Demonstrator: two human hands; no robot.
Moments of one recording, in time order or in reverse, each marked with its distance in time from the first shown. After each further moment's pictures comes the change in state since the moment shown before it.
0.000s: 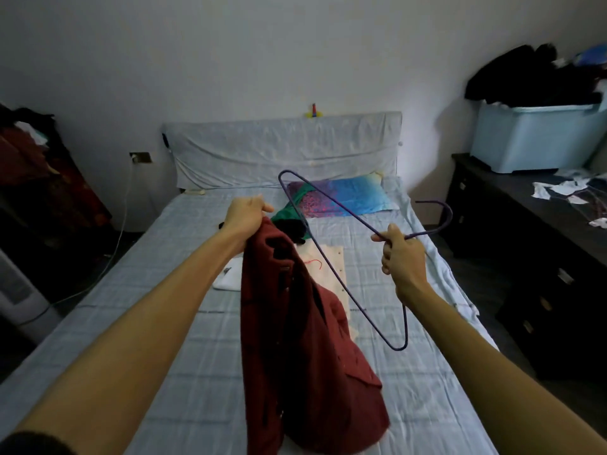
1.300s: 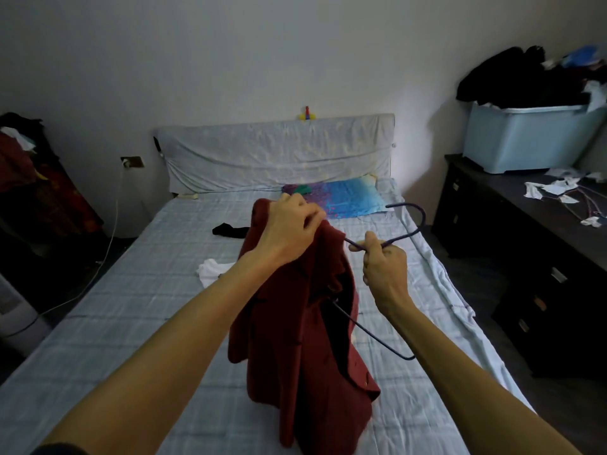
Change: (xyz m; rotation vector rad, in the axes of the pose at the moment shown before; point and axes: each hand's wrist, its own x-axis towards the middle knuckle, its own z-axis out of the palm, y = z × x) left_hand -0.019 0.005 0.055 0.583 -0.024 0.808; right_hand -0.014 0.006 0.019 -0.112 0.011 -0.154
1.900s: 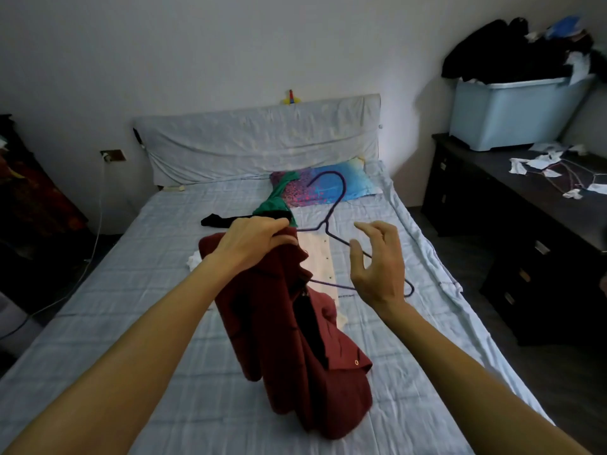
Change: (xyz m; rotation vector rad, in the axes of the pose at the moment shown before) left_hand -0.030 -0.032 -0.005 0.260 -0.274 0.240; right_hand -0.014 0.033 -0.024 -0.519 0.148 -0.642
